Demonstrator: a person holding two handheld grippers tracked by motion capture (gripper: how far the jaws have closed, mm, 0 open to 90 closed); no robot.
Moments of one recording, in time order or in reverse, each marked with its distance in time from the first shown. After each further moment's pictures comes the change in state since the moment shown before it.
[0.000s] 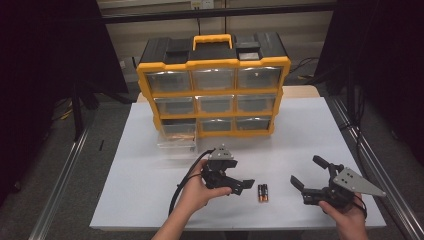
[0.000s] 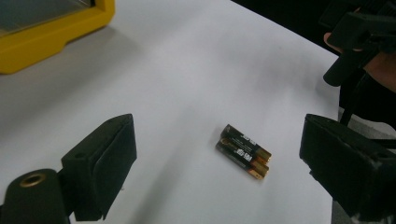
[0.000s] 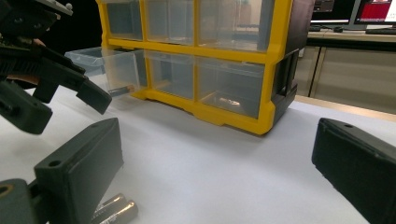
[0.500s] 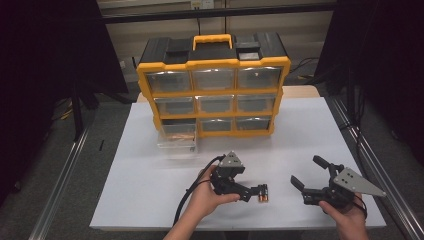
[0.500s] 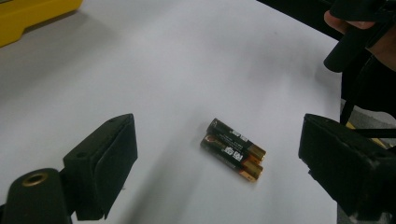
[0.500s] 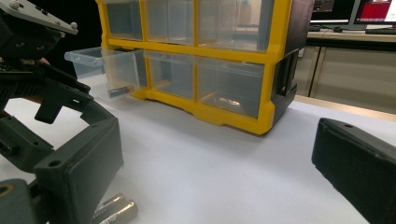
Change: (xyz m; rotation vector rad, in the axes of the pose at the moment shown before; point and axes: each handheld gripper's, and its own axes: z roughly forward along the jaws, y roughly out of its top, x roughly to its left) left arm -0.012 -0.008 0.022 0.015 -0.015 0.018; right arm 0.000 0.000 0.000 -0.001 0.000 0.000
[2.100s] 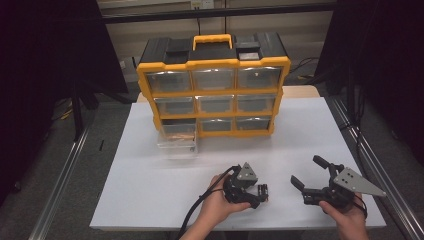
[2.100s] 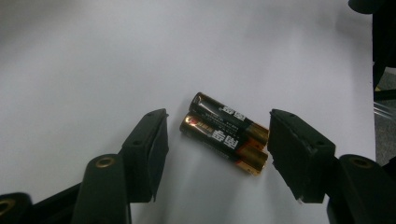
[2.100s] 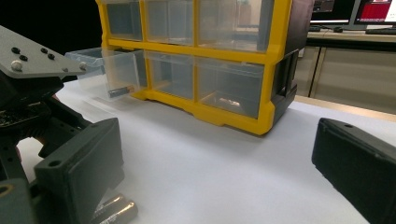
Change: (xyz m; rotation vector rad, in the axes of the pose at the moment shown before) left arm -0.017 -0.013 0.034 0.119 0.037 0.108; right arm 0.000 0.000 0.000 0.001 0.004 0.005
